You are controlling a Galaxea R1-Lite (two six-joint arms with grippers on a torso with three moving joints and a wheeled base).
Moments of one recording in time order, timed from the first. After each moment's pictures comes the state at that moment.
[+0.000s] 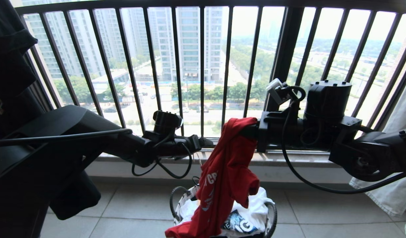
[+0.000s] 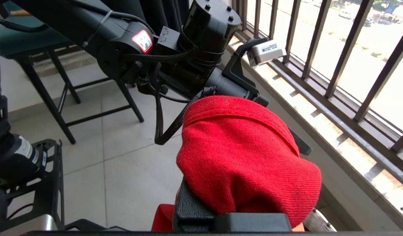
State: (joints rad) left arm -0.47 2.23 -1.40 -0.37 -0.32 -0.64; right arm 0.42 1.81 -1.03 -0.70 0.74 0.02
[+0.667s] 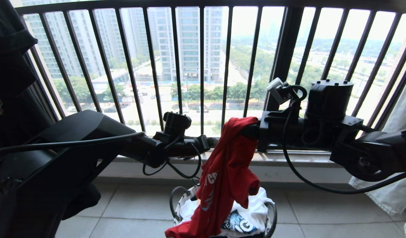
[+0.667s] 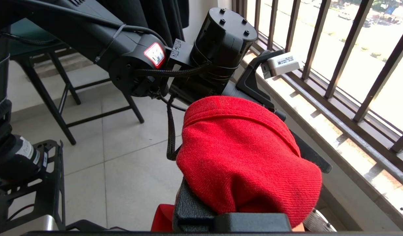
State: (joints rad) left arm -0.50 2.29 -1.49 -0.37 -0.31 -0.68; right arm 0.42 1.81 -1.03 -0.70 0.74 0.02
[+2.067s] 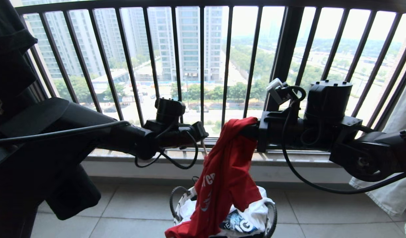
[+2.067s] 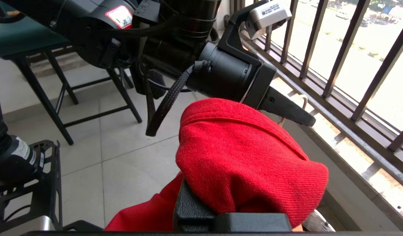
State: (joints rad) left arm -0.50 2.16 -1.46 -0.36 -0.27 -0.69; right arm 0.42 1.81 -1.03 -0.70 0.73 0.02
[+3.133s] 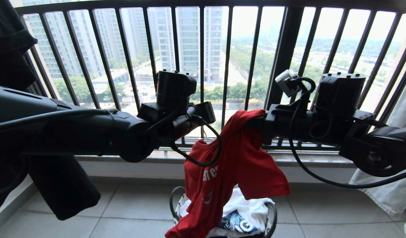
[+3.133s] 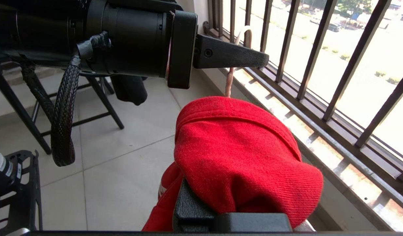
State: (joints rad) left arm -0.67 1.94 -1.40 -0.36 0.25 -0.48; right arm 0.39 1.78 -1.04 -0.67 0.68 0.00
